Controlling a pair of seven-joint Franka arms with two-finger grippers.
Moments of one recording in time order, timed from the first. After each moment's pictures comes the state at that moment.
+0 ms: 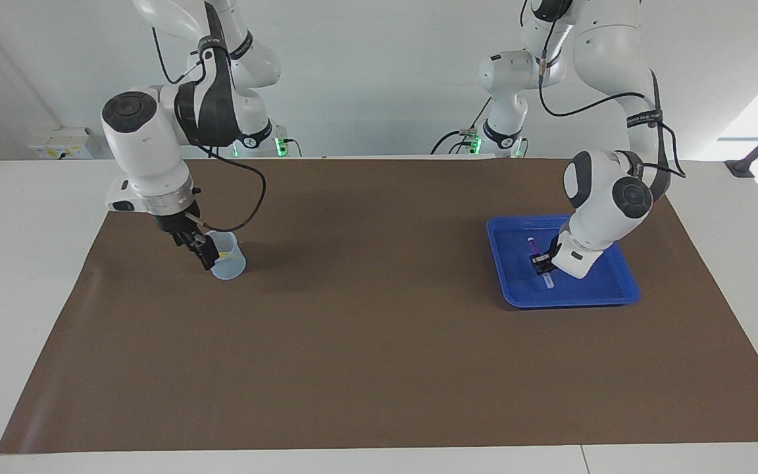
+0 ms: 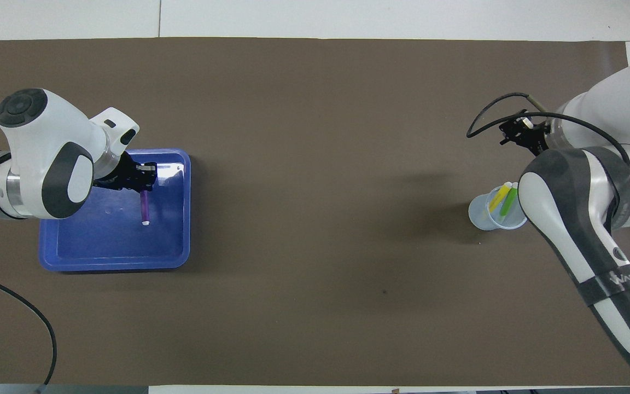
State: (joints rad) left arm 0.07 0.31 -0.21 -1.93 0.01 2.08 -0.22; right arm 0.03 0.15 0.01 -1.86 -0.09 2.02 1.02
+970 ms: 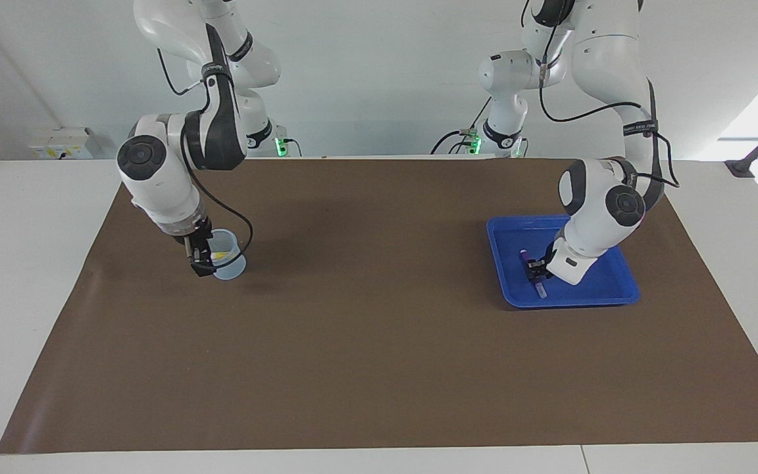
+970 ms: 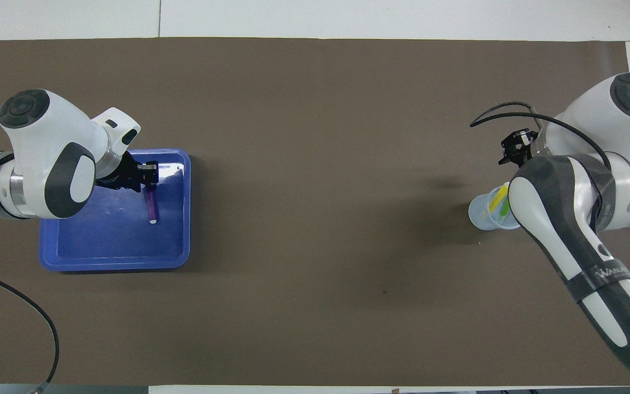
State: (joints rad) left arm 0.07 0.32 -0.21 -1.93 0.01 2.10 -0.22; right arm 0.03 0.15 0.00 -1.93 -0.03 1.94 1.41
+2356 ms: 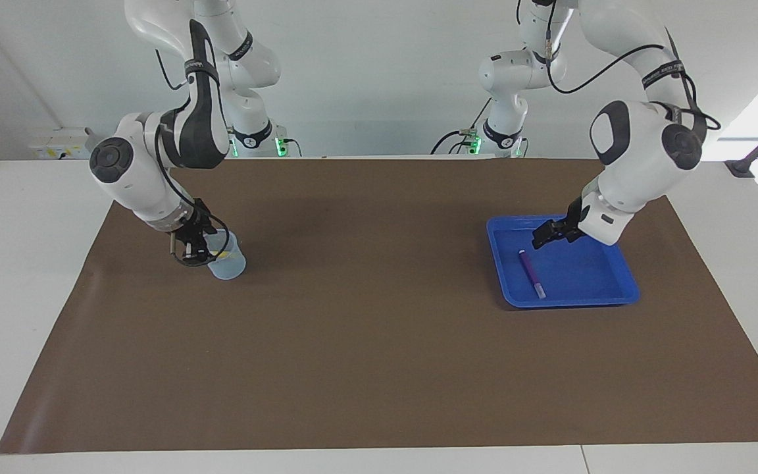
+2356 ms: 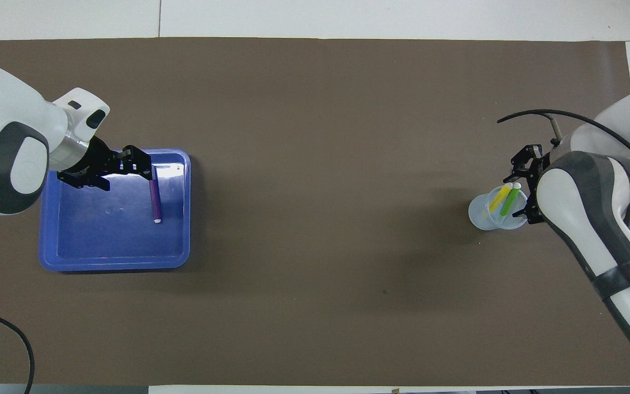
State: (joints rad) left arm 0.10 0.12 -0.21 -1.79 -0.17 1.77 -0.26; right arm 0.01 0.13 -0.04 -1.97 0.11 1.90 1.43
